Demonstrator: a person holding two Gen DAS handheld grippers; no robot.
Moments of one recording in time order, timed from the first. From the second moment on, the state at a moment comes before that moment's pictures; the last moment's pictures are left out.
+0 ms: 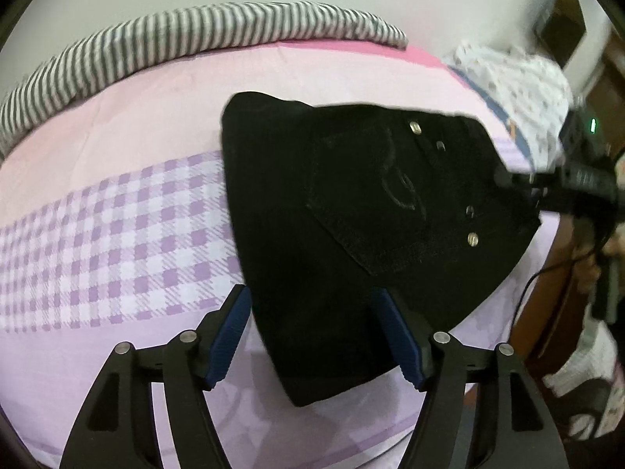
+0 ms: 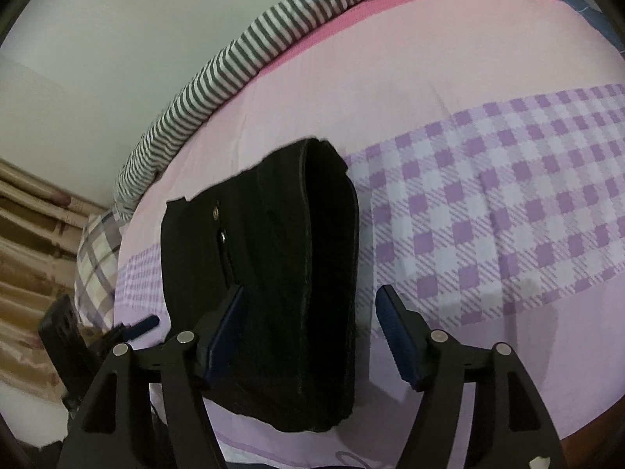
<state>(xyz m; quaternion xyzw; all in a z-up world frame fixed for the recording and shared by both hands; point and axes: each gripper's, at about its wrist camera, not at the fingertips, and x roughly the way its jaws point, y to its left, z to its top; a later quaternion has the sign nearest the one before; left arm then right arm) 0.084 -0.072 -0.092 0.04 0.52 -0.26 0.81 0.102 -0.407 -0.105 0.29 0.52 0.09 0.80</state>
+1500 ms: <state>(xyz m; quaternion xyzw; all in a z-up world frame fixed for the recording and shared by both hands) 0.158 -0.045 -0.135 -0.21 0.58 -0.30 0.72 0.129 -0.408 -0.142 0.36 0.52 0.27 0.72</state>
